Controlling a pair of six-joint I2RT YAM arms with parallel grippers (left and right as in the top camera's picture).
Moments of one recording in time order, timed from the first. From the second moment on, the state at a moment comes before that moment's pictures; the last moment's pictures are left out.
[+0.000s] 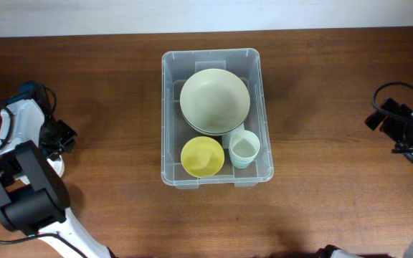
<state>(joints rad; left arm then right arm) 0.40 2.05 1.51 -1.07 -0.17 -0.47 -0.49 1.42 1.56 -1.35 -0.18 0.25</state>
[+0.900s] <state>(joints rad) 0.25 1.98 1.71 -1.25 -0.14 -0.40 -0.49 1.42 1.56 -1.35 -0.18 0.25</state>
